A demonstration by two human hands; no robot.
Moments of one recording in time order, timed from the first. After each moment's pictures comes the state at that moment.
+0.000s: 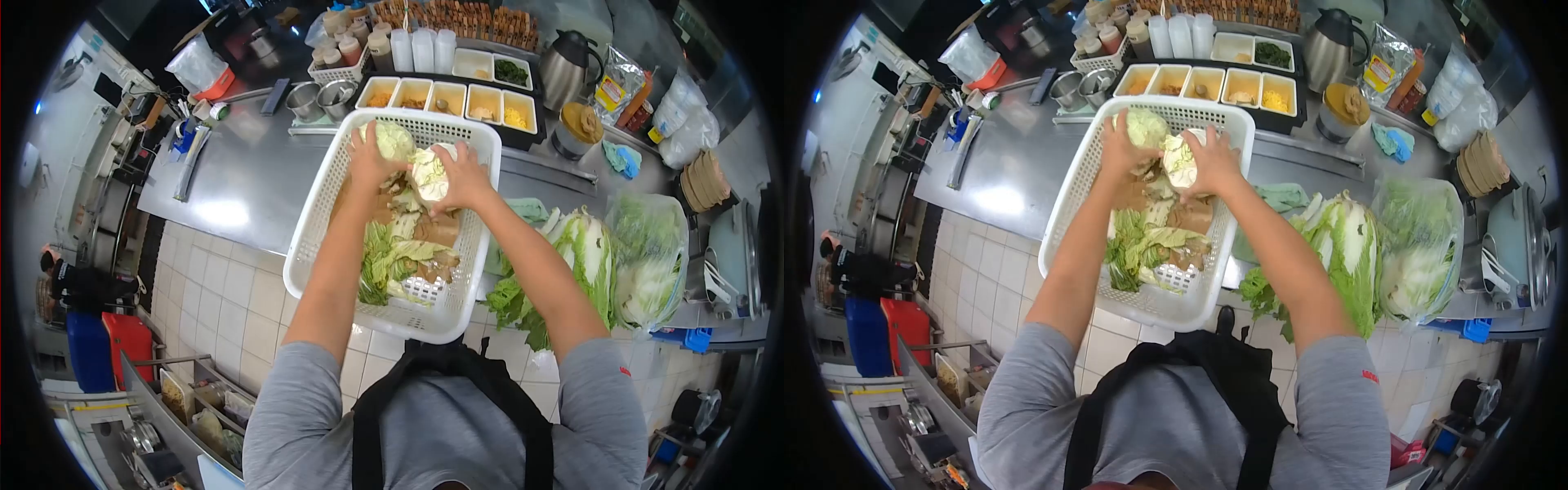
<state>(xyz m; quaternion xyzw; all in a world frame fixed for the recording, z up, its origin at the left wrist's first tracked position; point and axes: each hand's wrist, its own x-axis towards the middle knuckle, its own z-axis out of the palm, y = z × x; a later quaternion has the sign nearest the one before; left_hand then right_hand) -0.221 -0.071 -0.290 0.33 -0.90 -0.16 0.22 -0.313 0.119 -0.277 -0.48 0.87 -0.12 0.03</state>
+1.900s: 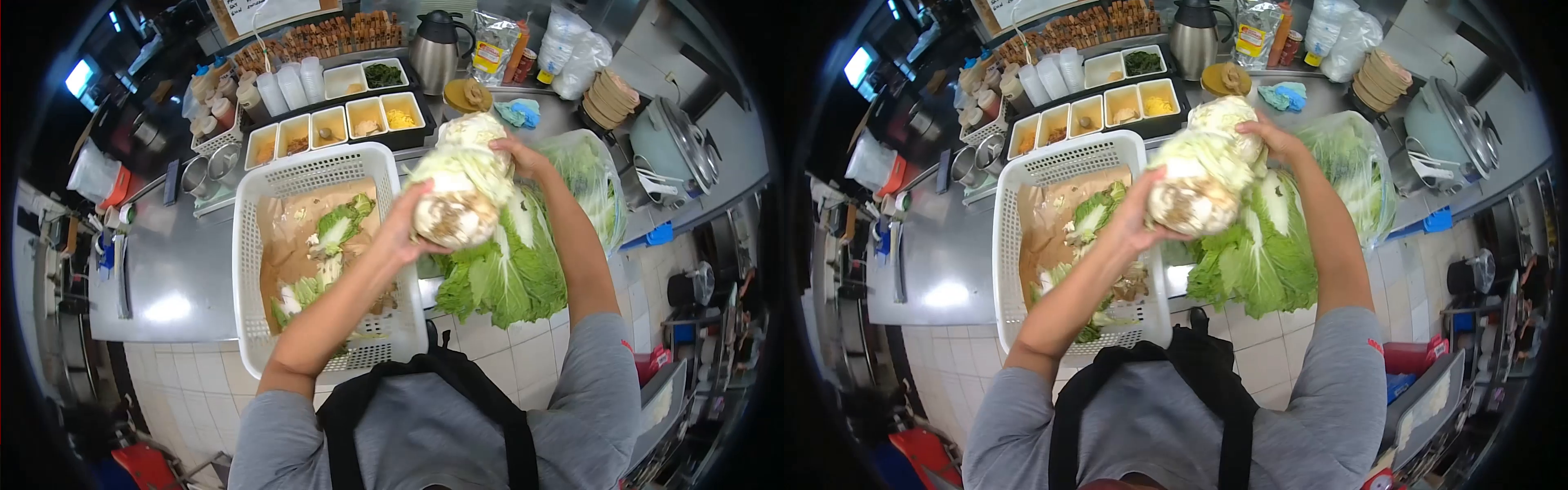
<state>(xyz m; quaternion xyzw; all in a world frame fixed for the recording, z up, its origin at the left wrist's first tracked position) -0.246 0.128 -0.201 0.19 -0.40 -0.88 -0.17 -0.437 0.335 -0.230 -0.09 0.66 -0.68 0.30</state>
